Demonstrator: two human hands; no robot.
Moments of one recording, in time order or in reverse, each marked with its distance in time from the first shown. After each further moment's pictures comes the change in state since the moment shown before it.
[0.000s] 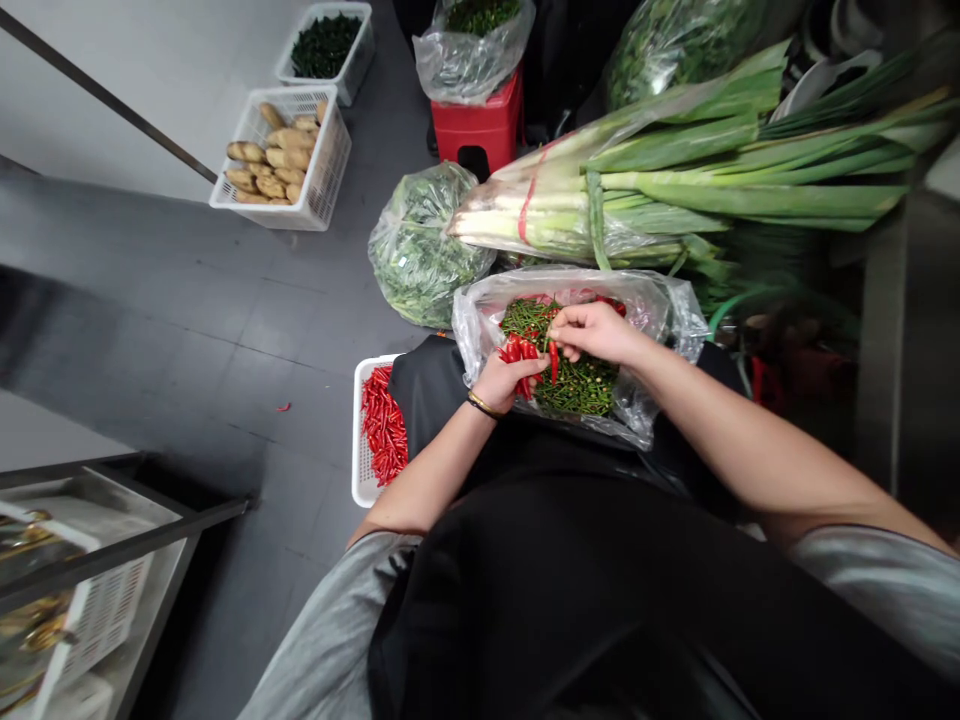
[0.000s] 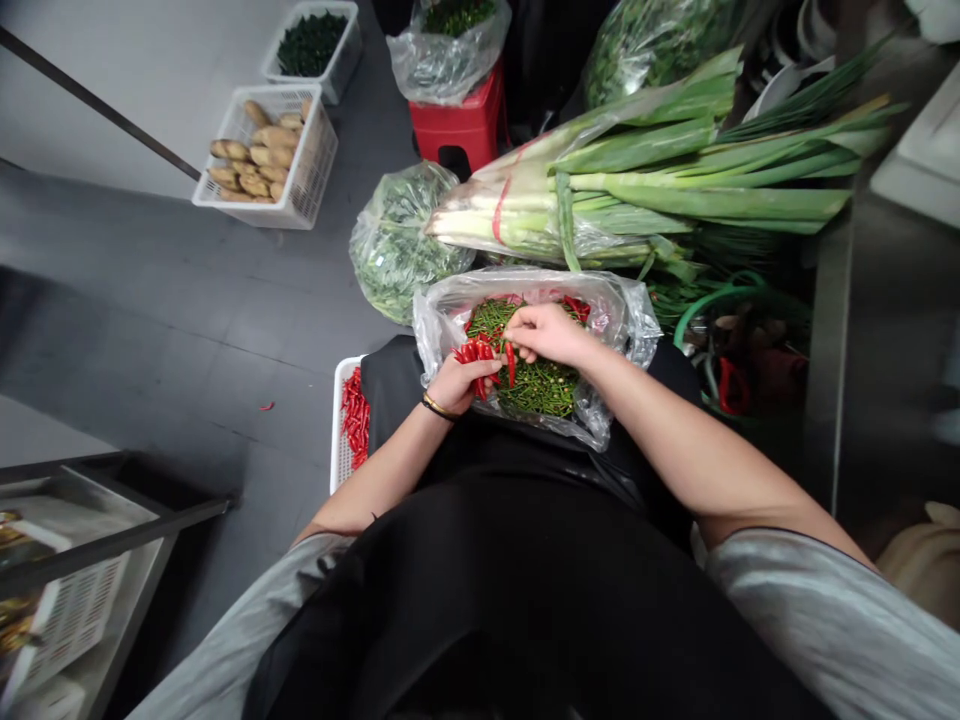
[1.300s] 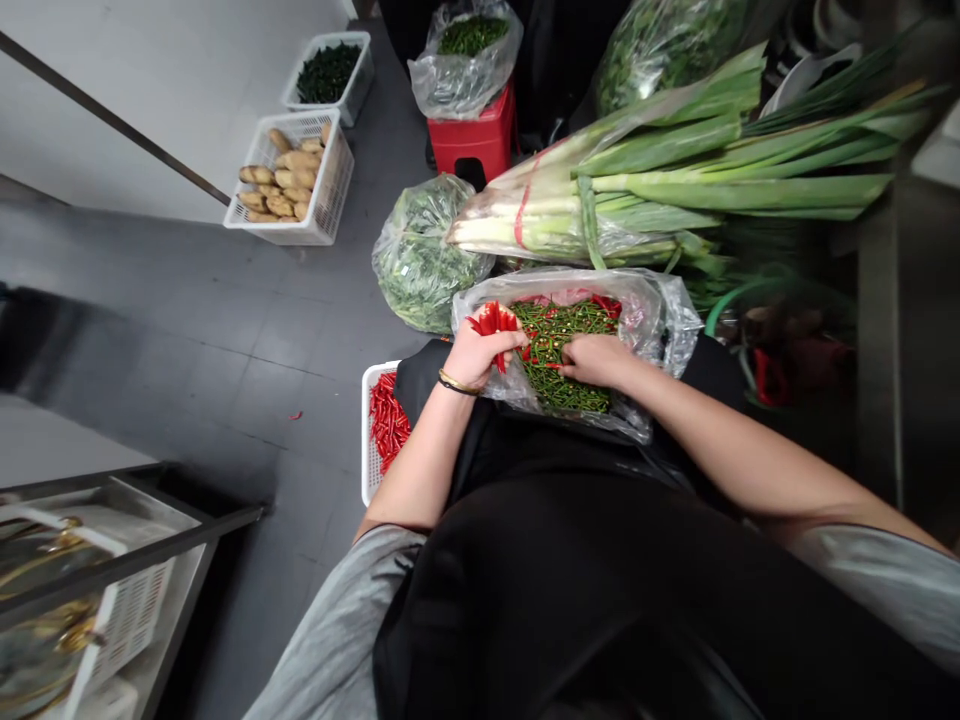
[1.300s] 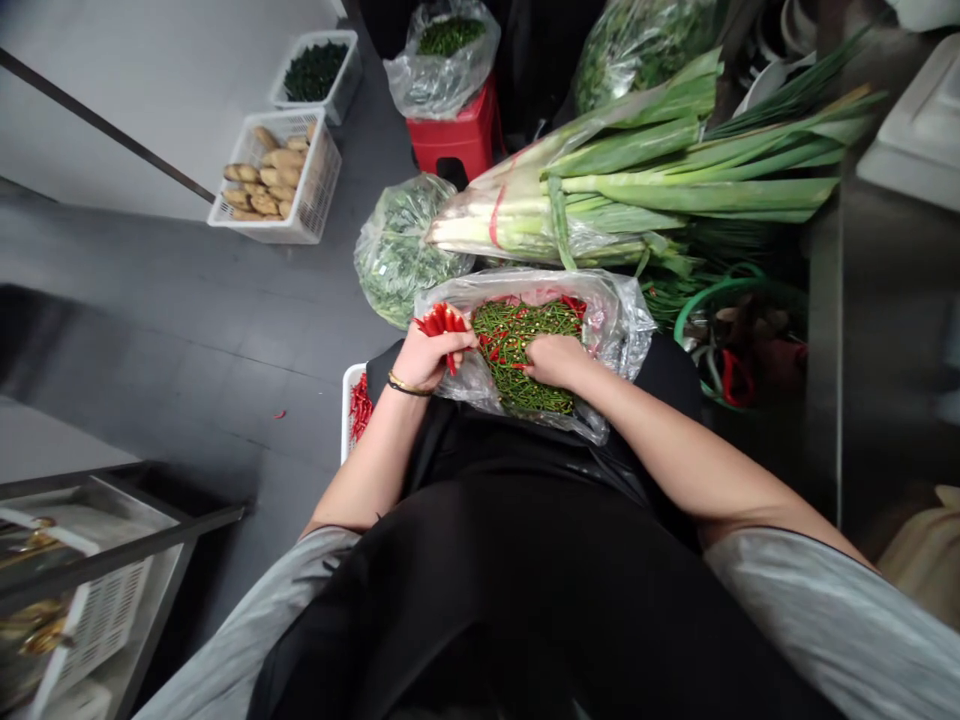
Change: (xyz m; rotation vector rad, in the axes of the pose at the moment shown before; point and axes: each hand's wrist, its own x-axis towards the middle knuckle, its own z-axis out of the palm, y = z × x) left_hand -0.009 0.067 0.001 0.220 0.004 0.219; right_hand -0.018 0.007 0.015 -0.819 -0.142 0.149
